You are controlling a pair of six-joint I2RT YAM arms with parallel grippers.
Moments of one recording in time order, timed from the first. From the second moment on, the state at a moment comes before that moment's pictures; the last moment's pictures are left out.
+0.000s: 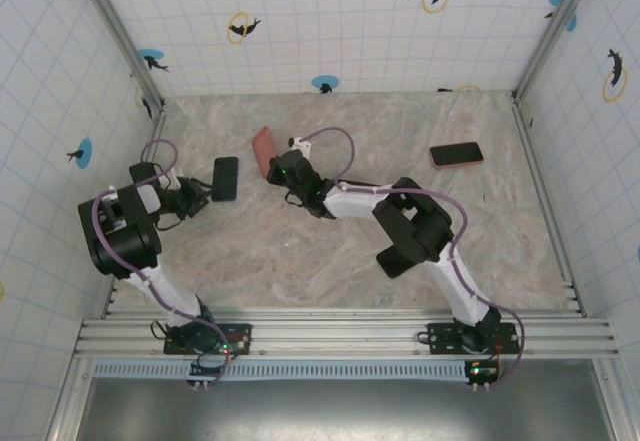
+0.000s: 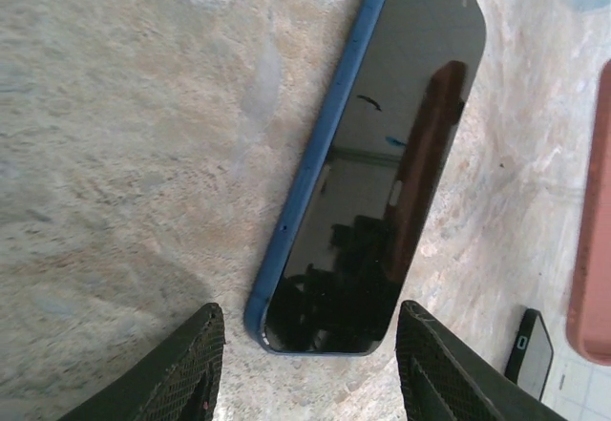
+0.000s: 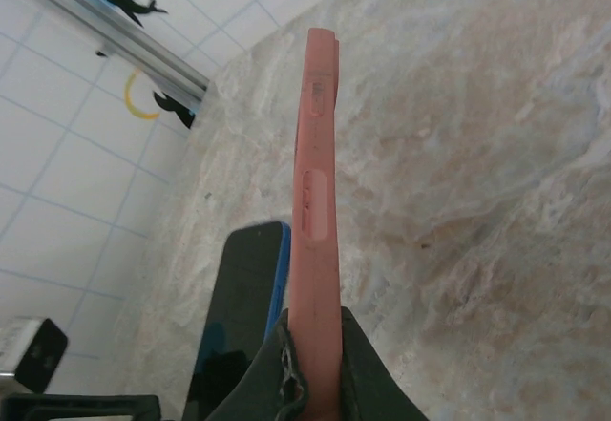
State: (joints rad) left arm 0.39 1.82 0.92 -0.25 0.73 -0.36; right arm 0.92 2.31 1.59 0.33 0.25 0.89
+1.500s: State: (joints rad) left arm 0.39 1.68 0.89 -0.44 0.67 -0.36; right arm 1.00 2.42 1.62 0.27 0.24 0.87
